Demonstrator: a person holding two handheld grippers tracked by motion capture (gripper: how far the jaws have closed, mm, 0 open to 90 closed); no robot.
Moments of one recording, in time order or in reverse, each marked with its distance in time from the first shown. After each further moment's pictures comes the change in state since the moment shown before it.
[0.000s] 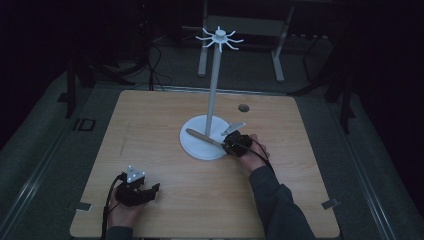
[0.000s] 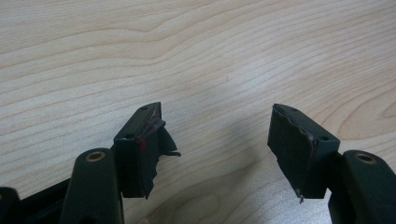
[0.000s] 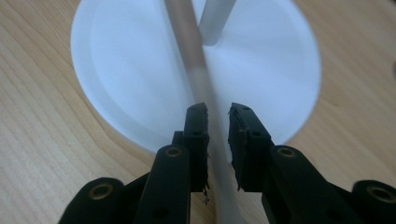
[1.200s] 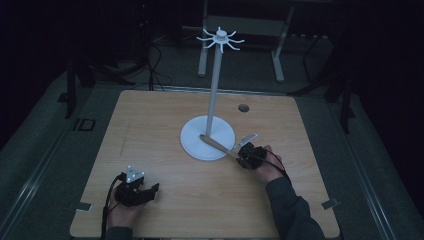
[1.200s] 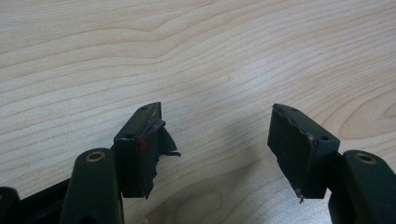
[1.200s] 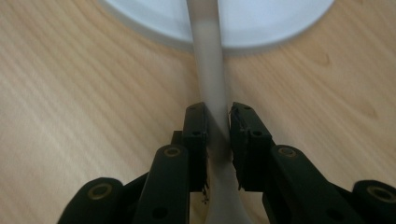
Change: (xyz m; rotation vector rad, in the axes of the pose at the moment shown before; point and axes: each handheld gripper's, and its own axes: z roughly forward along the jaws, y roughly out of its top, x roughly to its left) left arm 0.001 -0.001 -0.001 -0.003 0.002 -0.003; right arm -0.006 -0.052 -0.018 0.152 0.026 -0.021
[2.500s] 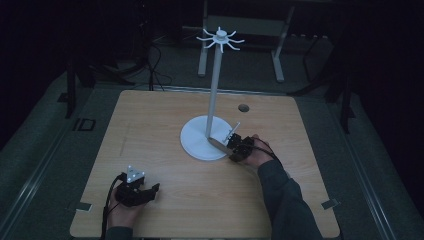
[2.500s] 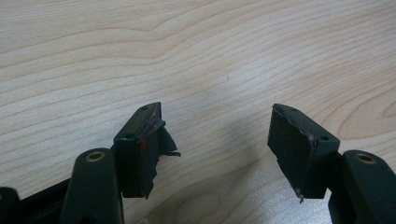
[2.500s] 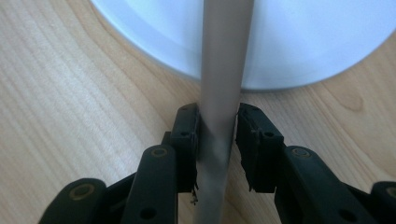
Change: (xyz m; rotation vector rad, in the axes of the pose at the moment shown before) left arm -0.001 0.000 0.001 0.001 0.000 0.001; right arm -0.010 0.045 0.026 0.175 0.111 -0.107
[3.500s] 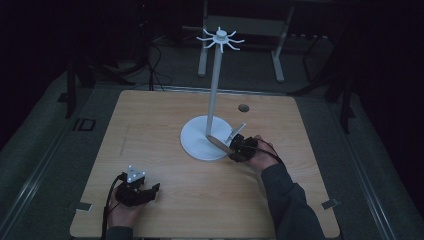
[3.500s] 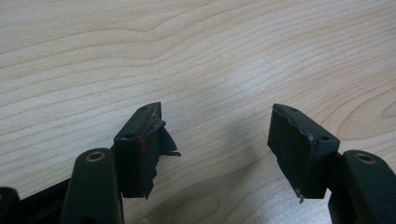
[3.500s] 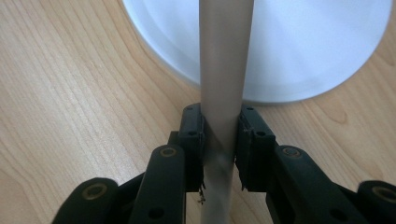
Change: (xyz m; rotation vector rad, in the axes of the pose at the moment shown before) left arm 0.000 0.001 0.001 0.003 -0.002 0.005; right arm 0.012 -0.008 -0.030 -0.133 -0.007 -0.030
